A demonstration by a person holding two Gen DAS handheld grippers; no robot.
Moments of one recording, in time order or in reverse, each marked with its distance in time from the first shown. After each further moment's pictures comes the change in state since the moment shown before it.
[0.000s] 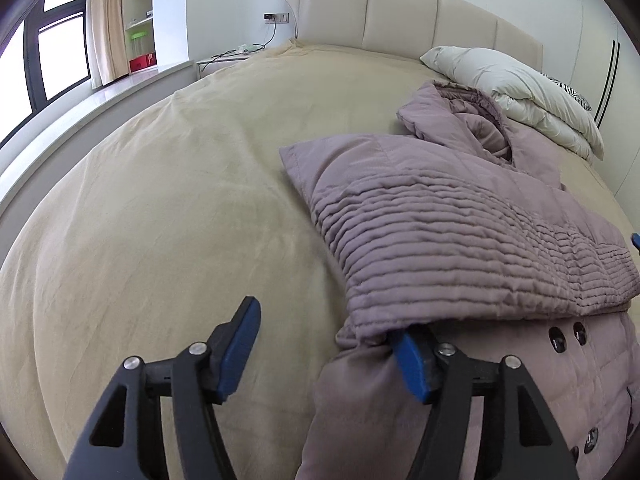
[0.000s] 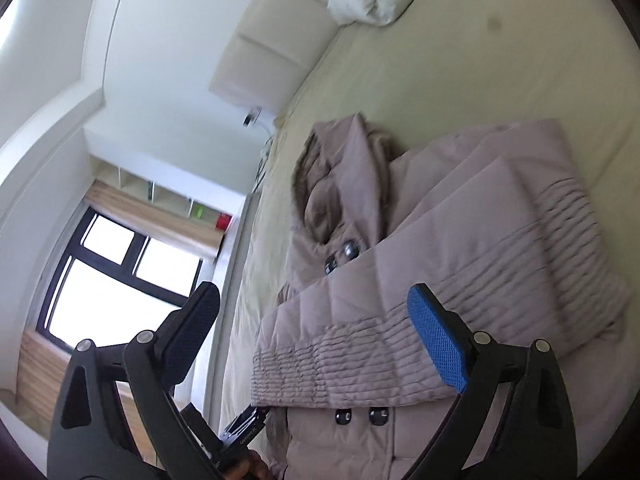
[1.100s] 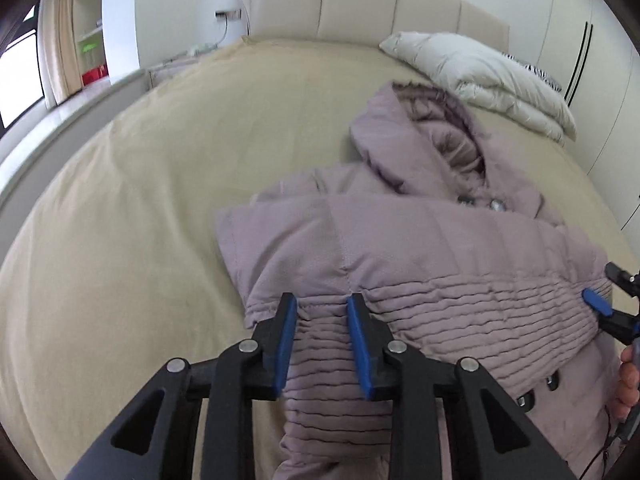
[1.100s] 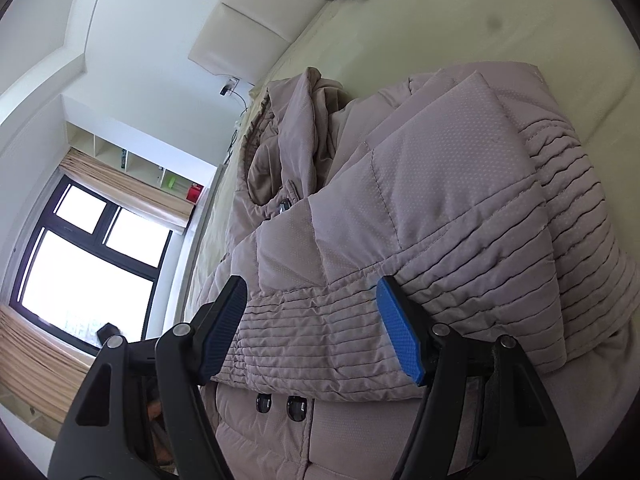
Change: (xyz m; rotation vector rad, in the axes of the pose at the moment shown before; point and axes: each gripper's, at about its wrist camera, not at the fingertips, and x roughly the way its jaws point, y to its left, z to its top) left arm 0.046 -0.034 0.064 0.099 0.078 -0.111; right arm 0.026 -0.065 -0.017 -0.029 0.048 -0.094
